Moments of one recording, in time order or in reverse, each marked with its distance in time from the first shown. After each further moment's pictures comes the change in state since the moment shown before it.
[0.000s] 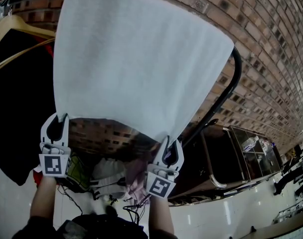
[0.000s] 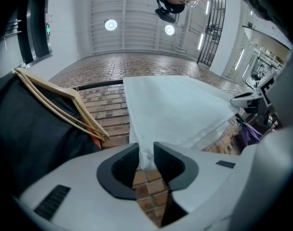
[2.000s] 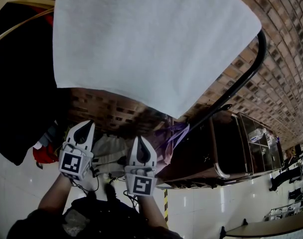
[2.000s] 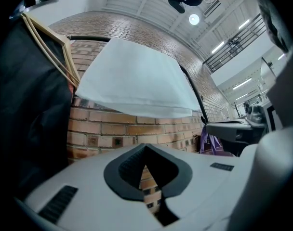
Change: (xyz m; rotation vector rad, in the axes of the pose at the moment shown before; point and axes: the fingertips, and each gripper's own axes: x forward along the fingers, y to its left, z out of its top) left arm -0.046 -0.137 -0.082 -0.278 0.318 -0.267; right arm -0.073 0.115 -0.065 0.237 0.300 0.317
